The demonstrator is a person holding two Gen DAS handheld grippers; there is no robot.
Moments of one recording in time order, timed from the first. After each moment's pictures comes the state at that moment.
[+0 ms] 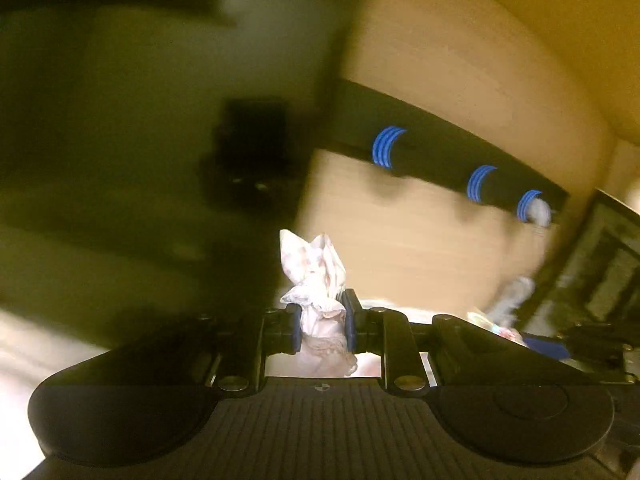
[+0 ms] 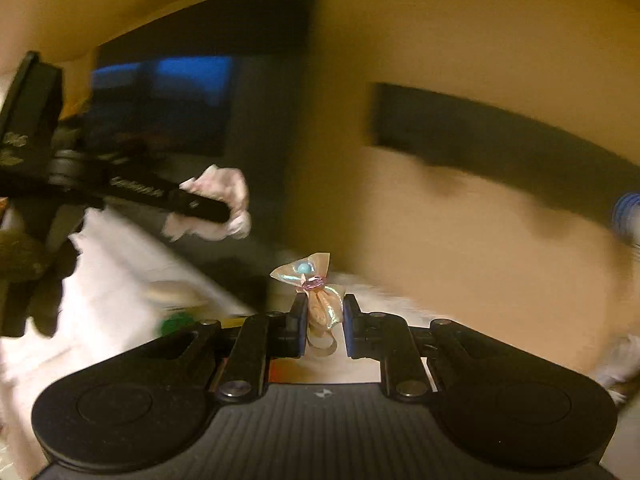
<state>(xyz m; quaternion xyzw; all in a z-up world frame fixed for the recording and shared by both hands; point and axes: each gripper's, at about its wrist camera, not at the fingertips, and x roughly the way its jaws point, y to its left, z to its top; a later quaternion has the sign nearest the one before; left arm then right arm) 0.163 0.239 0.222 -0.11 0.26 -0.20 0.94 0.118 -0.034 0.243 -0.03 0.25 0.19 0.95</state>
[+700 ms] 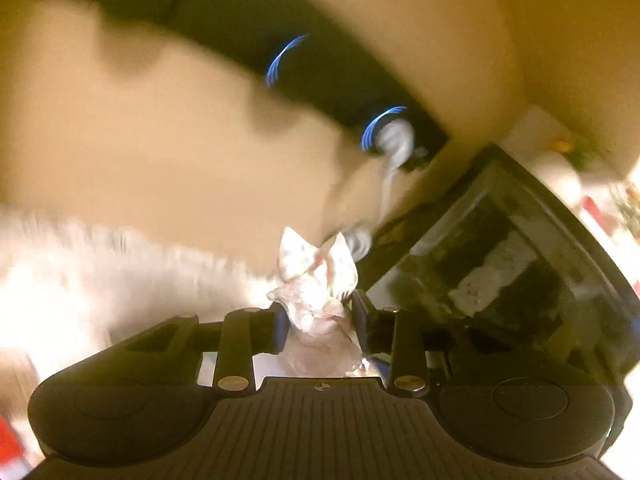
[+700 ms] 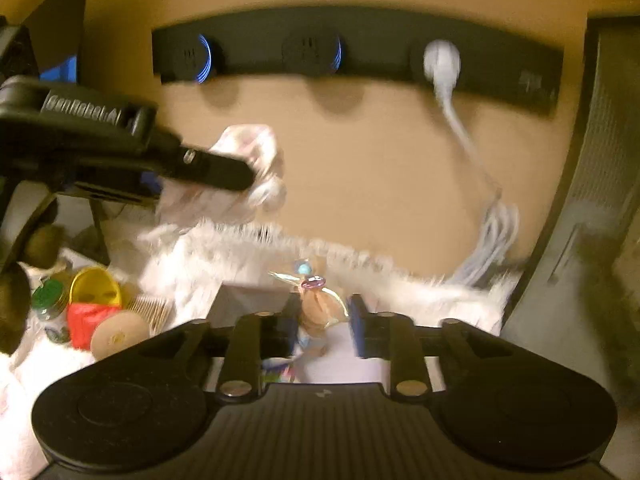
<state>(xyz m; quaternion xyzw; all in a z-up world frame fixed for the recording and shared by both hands) 0.224 0.062 0.181 -0.20 0.36 -0.38 0.83 0.129 -0.169 0.174 0.04 0.35 0.07 0.93</state>
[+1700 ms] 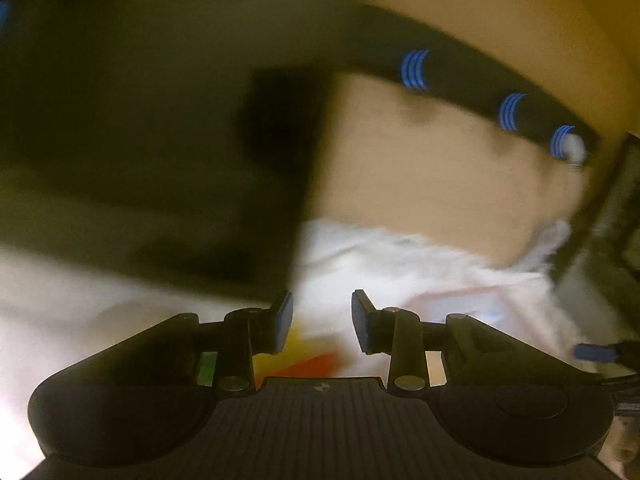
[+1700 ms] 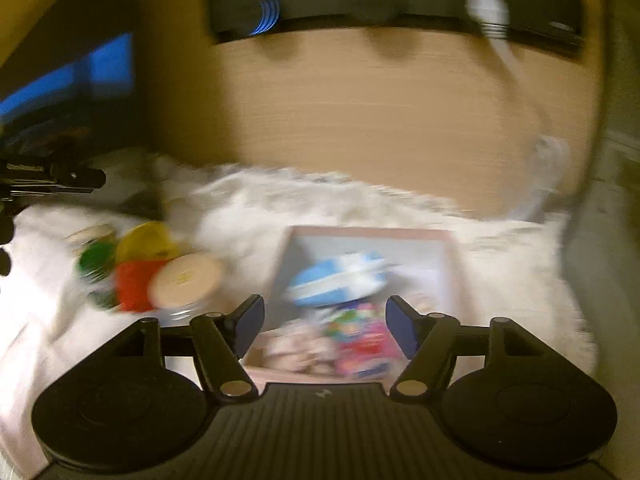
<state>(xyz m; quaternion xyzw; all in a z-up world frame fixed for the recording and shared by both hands) 0.136 0.253 0.165 -0.08 0.31 -0.12 0.94 0.081 -0.102 0.148 0.05 0.35 0.15 0.92</state>
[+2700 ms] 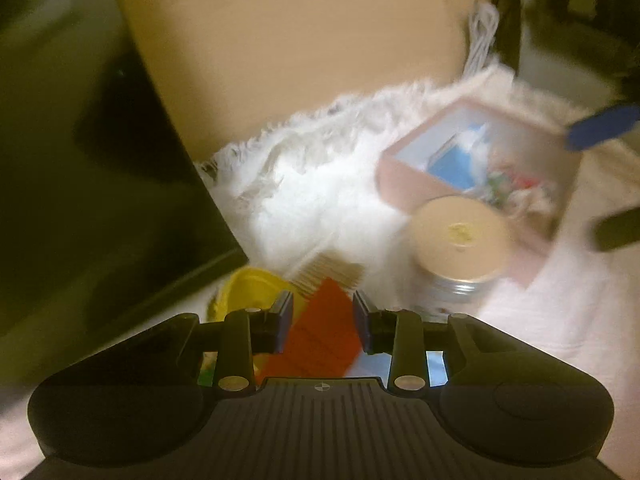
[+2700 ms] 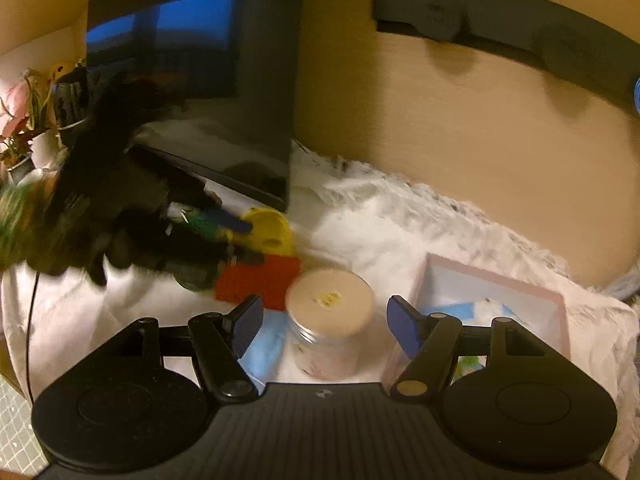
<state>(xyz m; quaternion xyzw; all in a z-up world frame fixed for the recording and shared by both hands) 0.178 0.181 0.112 0.24 0.37 -0.27 0.86 0.090 -0.027 0.172 -0.02 0.35 0.23 0.91</state>
